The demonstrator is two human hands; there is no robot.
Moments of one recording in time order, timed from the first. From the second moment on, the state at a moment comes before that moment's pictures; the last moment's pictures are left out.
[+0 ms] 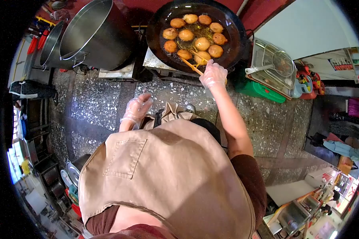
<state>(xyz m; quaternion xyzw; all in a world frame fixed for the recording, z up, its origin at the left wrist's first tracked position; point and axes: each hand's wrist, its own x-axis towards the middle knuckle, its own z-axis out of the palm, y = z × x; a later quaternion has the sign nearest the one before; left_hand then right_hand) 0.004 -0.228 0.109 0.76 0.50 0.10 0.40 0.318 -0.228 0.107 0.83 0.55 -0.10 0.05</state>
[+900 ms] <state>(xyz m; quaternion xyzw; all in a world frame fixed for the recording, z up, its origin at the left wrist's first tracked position) 0.010 -0.227 0.116 0.77 0.50 0.07 0.40 0.324 -0.253 0.130 0.84 0.51 -0.18 0.07</state>
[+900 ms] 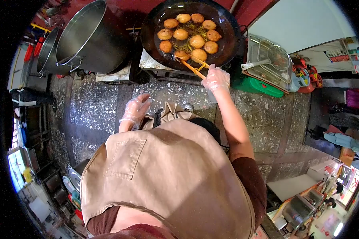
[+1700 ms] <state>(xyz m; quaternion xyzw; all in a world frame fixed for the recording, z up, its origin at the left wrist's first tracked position) 0.008 -0.228 0.115 0.77 0.49 0.07 0.40 0.316 -0.252 0.118 0.84 0.52 -0.10 0.04</state>
